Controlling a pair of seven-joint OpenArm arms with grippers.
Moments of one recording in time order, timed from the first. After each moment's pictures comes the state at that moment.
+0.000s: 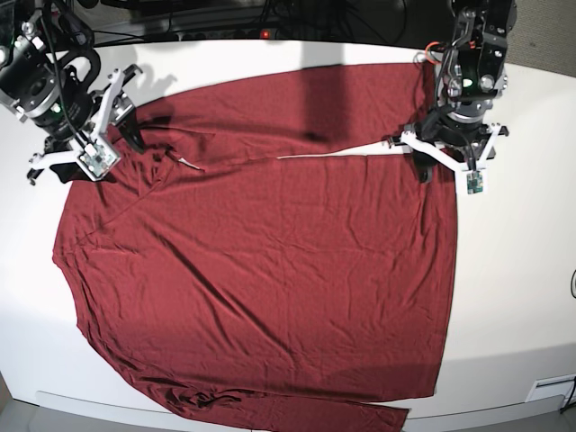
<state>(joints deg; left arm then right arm) 17.9 -10.9 7.5 100.9 -15.4 14.9 28.8 -31.2 33.2 18.2 128.9 21.0 36.5 -46.6</state>
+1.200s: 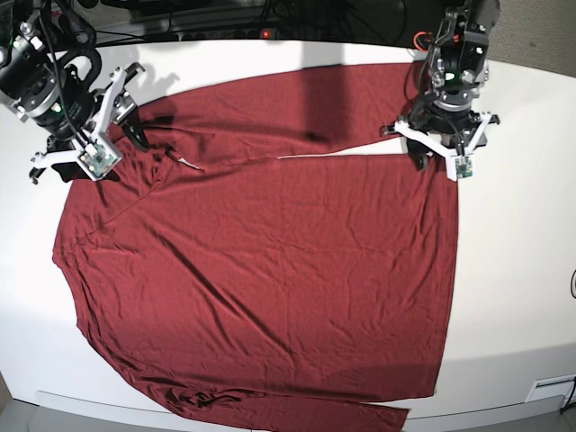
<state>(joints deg) 17.6 -8.0 7.4 90.1 -12.1 14.8 19.4 -31.2 33.2 18.2 128.9 21.7 36.5 -47.0</state>
